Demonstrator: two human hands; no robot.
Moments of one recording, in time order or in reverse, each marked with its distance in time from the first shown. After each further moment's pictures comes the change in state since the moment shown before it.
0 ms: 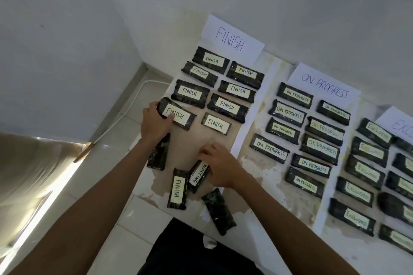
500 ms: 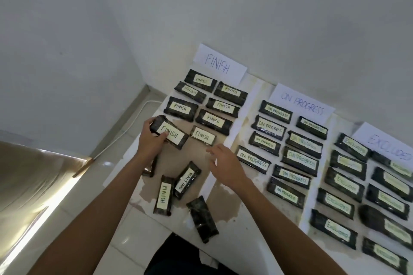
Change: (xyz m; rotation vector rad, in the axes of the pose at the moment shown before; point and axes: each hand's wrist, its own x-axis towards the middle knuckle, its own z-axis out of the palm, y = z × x) left_hand -0.057 0.024 -0.006 -0.345 -0.010 -0.013; right_hand -0.032 0.017 -0.043 0.192 0.290 0.278
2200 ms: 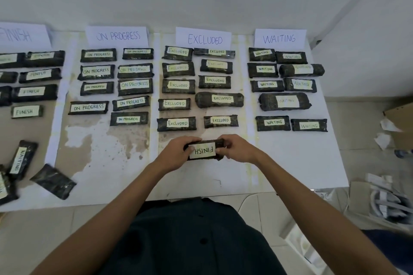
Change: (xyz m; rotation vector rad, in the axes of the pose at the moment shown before) left_hand -0.381 0.000 0.360 0.614 -0.984 0.556; right_hand -0.431 0.251 -0.160 0.664 -0.088 0.616
